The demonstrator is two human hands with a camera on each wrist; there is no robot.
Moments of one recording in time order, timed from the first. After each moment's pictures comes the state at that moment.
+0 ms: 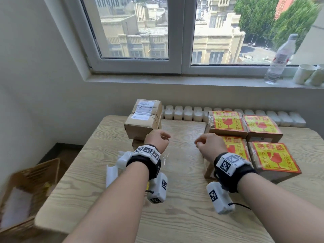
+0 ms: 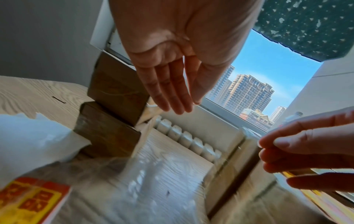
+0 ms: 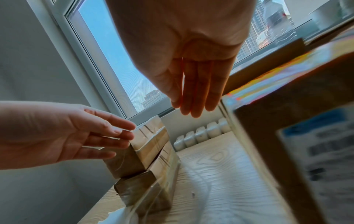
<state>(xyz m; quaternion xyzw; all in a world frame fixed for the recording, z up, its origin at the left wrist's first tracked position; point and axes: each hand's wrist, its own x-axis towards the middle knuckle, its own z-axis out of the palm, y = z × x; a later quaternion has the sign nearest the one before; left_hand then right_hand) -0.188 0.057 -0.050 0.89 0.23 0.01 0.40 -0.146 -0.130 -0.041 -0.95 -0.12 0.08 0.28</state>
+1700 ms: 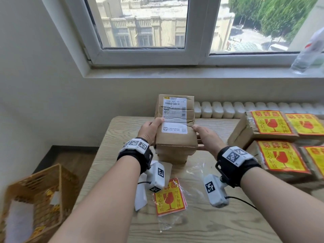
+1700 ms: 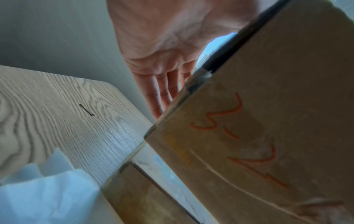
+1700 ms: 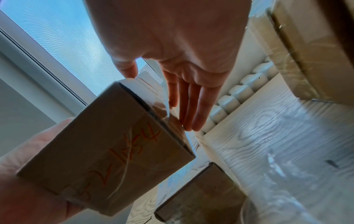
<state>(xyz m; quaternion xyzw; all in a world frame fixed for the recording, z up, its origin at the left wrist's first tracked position) -0.145 0.227 -0.052 0.70 0.29 -0.03 0.65 -0.123 0.034 -0.048 -0.78 0.01 0.23 0.58</state>
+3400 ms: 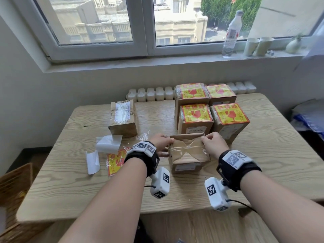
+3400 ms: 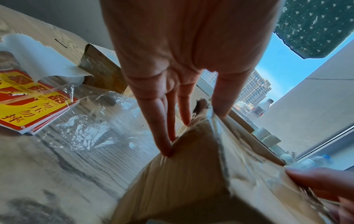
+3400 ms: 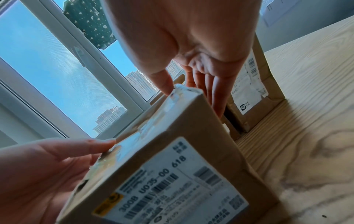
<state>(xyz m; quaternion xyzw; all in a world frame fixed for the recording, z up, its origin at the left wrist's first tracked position) -0.250 -0.034 -0.075 0.71 0.23 -0.24 0.62 -0.232 -0.227 -0.088 -0.89 0.14 0.13 0.41</state>
